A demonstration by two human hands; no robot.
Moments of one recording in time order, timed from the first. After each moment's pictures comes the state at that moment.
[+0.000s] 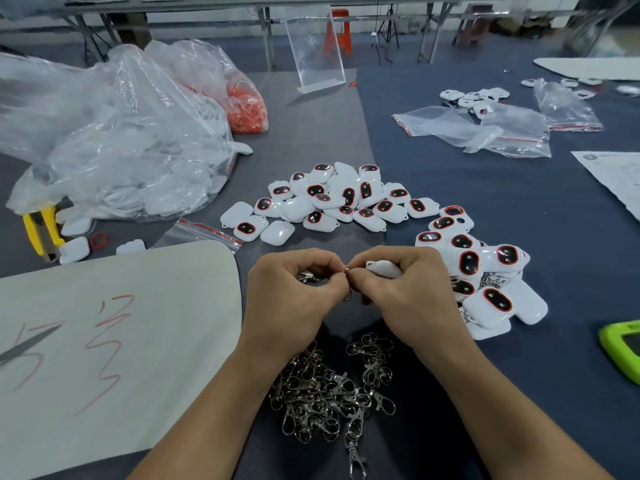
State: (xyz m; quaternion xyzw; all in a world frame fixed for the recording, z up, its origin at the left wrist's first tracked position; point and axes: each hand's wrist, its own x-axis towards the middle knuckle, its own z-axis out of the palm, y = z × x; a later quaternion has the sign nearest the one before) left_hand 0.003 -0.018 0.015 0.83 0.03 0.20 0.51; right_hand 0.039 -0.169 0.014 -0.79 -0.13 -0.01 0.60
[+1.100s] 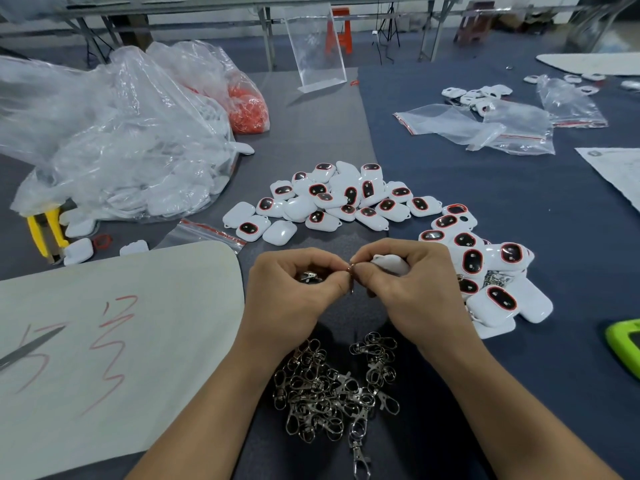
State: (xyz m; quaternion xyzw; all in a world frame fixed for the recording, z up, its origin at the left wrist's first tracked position) left_hand 0.004 -0.011 0.014 0.79 0.01 0.18 0.59; right_hand 0.042 -0.171 0.013 -0.76 -0.16 -0.04 0.62
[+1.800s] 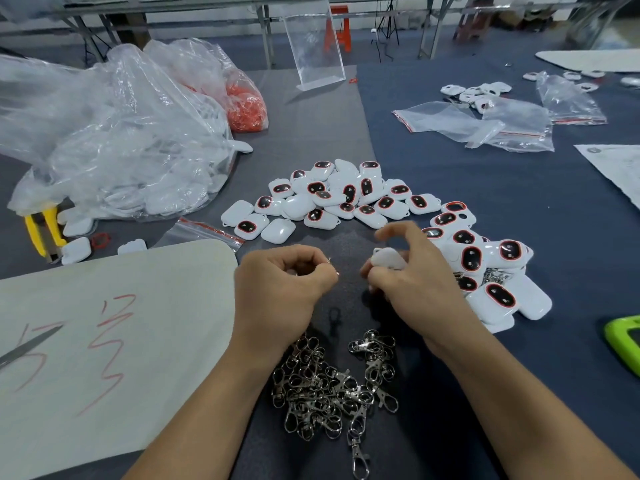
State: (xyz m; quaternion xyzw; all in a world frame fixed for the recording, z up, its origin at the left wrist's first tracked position) left_hand 0.004 -0.012 0.013 0.82 0.09 0.22 0.51; right_hand 0.049 -0.177 0.010 -0.80 -0.06 0.05 0.59
